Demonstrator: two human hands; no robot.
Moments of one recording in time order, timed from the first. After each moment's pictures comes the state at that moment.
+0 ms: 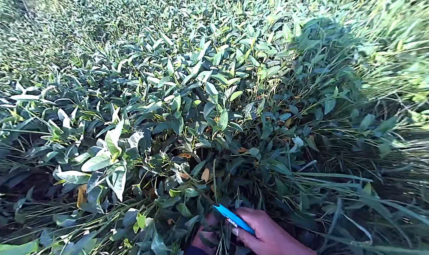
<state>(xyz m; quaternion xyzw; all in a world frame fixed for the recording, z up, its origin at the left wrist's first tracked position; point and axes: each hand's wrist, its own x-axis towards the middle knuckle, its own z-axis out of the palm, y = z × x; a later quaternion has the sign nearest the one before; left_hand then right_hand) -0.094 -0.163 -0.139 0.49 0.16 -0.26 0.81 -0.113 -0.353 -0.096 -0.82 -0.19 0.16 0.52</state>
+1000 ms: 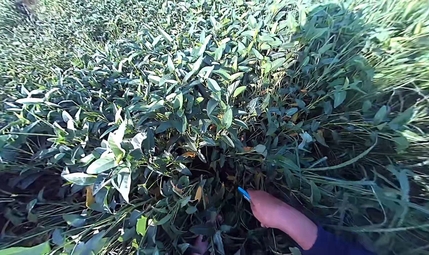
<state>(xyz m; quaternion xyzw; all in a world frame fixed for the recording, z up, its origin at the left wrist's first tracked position) -0.144 -0.107 -0.174 0.51 0.18 -0.18 0.82 -0.049 -0.343 -0.084 -0.83 0.08 0.48 0.26</state>
